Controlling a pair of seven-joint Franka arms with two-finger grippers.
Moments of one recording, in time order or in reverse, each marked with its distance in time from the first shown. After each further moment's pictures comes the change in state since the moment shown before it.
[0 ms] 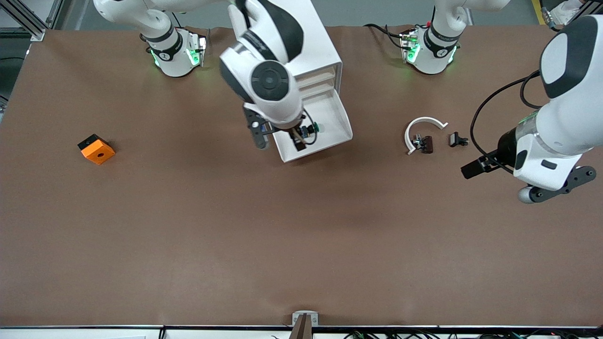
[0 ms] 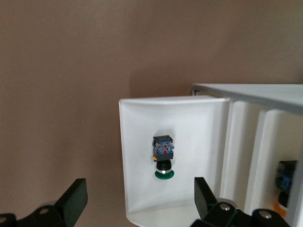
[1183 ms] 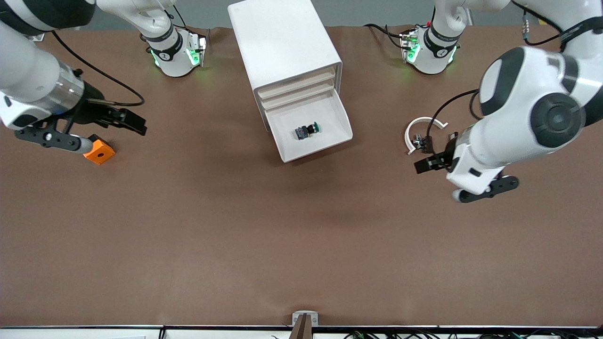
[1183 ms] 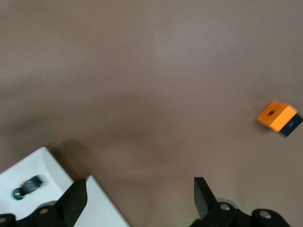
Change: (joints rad) left arm -0.072 0.046 -0.077 -0.143 -0.034 0.075 0.002; right arm -0.526 -0.464 -0.006 -0.306 -0.147 -0.116 -1.571
